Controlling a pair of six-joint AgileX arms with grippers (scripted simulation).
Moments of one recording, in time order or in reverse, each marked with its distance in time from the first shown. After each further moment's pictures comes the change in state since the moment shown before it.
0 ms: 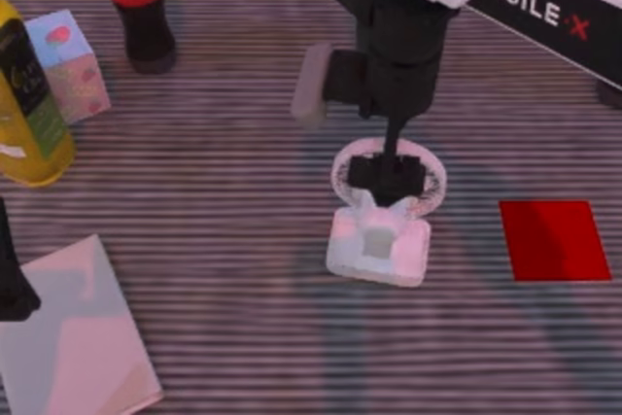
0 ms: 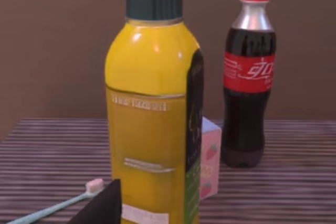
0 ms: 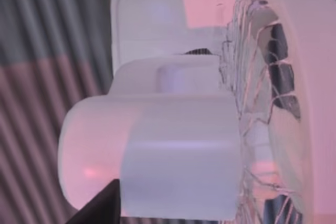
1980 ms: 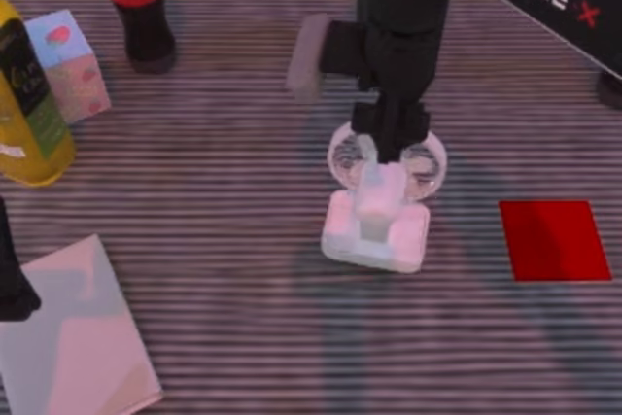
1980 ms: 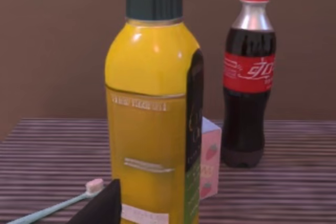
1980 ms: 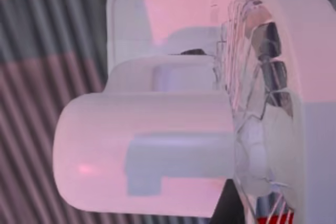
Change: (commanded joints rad) left arm 0.000 0.000 0.000 0.000 0.000 0.000; right arm -0.002 0.026 0.159 -0.120 0.000 0.004
